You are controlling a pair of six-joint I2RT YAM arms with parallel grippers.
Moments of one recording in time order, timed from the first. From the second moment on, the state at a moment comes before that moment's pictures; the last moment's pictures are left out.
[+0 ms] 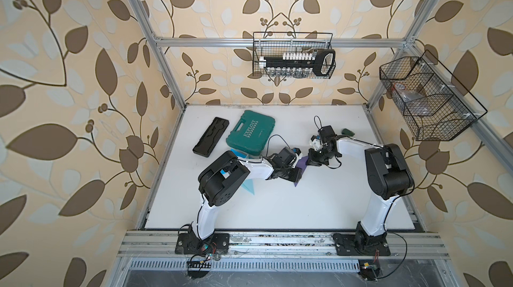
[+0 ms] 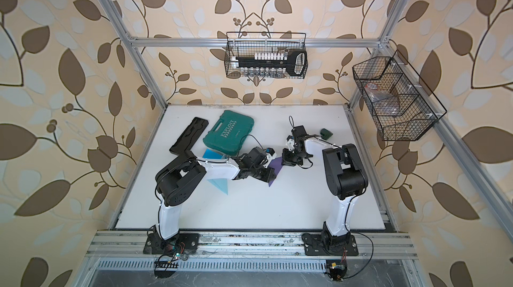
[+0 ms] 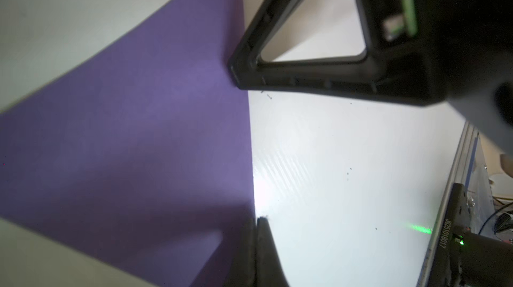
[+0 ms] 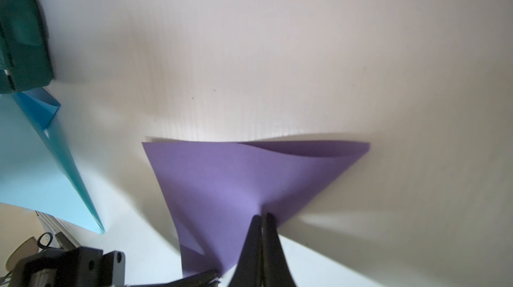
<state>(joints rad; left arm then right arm) -0.83 2.01 1.14 0.01 0.35 -0.50 0.21 1.90 1.15 -0.57 -0.39 0.32</state>
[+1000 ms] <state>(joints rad) -0.83 1.94 1.01 0.07 0.36 -0.50 0.18 1.95 1.26 -0.60 -0.26 0.36</state>
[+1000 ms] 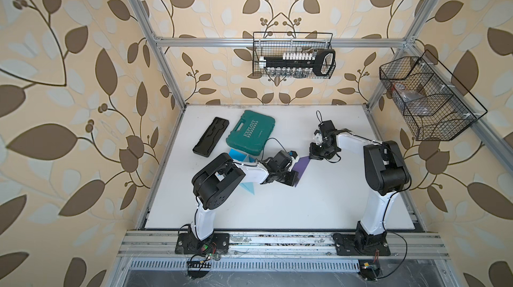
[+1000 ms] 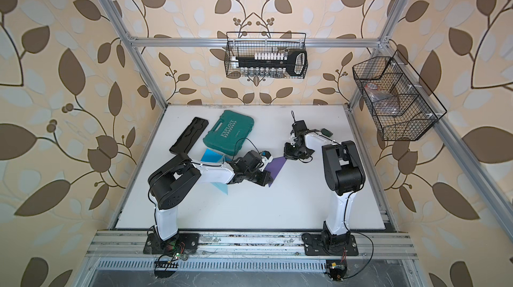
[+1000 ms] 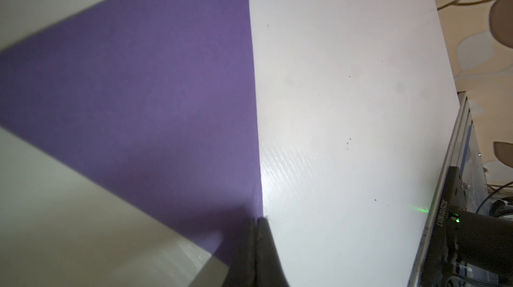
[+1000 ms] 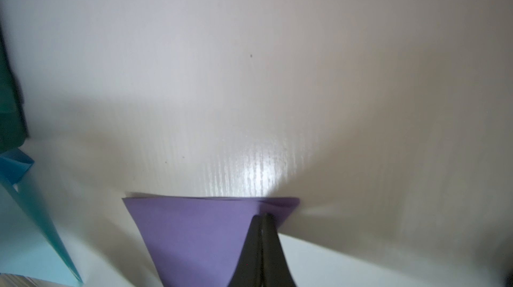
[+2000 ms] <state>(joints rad) -0.77 1.39 0.82 -0.15 0.05 -0.44 0.10 1.43 0.94 -0.35 -0.13 0.28</state>
